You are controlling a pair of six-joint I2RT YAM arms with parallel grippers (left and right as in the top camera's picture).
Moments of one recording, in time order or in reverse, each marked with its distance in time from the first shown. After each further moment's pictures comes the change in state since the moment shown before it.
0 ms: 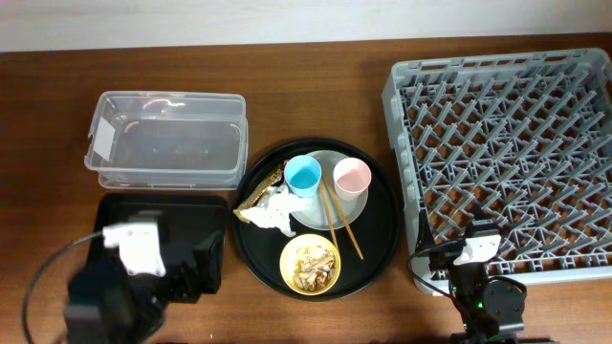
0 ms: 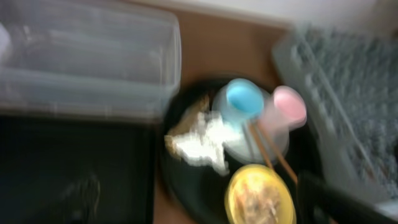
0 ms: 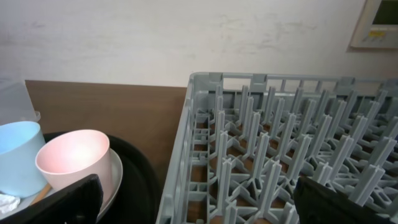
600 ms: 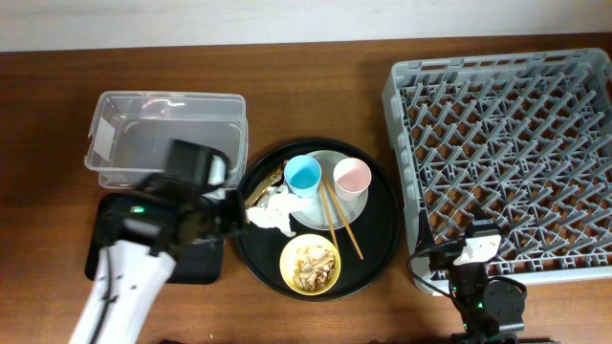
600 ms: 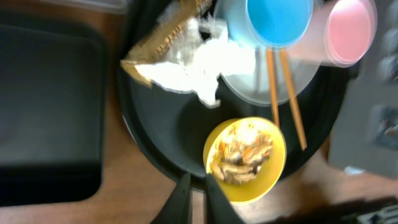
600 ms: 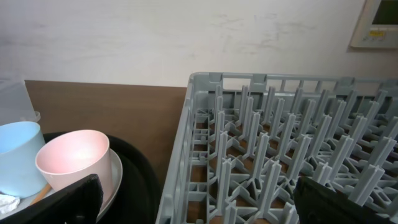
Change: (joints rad) left arm -0.219 0.630 0.131 -0.053 -0.013 -0.218; right arm 0.000 0.000 0.000 0.000 0.000 0.000
